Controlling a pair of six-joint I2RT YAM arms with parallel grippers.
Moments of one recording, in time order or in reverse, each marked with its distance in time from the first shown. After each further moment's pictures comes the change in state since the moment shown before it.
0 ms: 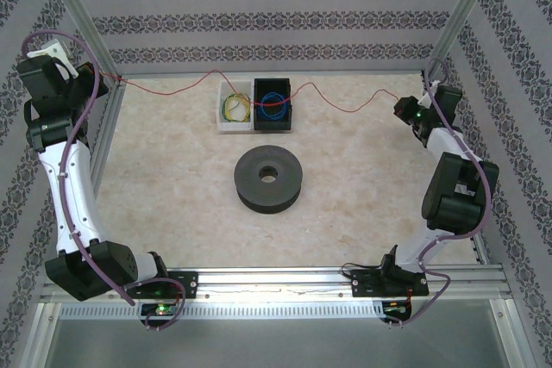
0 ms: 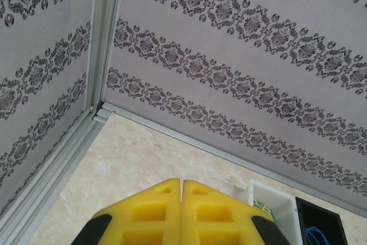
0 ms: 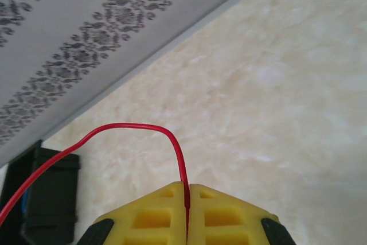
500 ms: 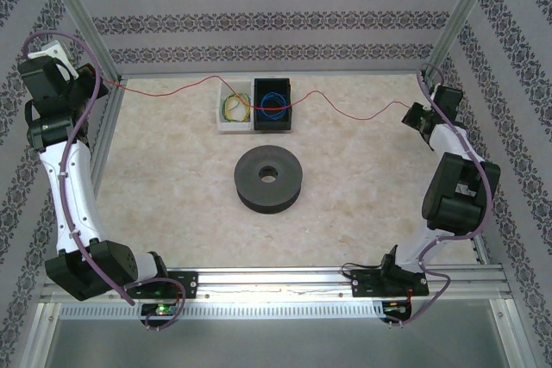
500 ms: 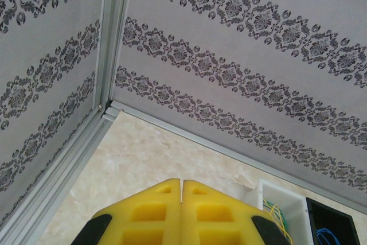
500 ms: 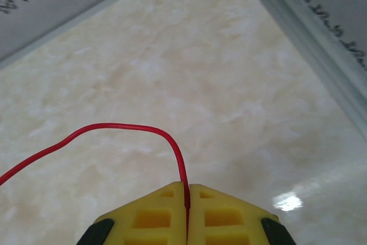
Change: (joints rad) left arm 0.000 0.001 -0.004 -0.005 -0.026 0.013; right arm -0.003 0.000 0.051 -0.197 0.338 -0.202
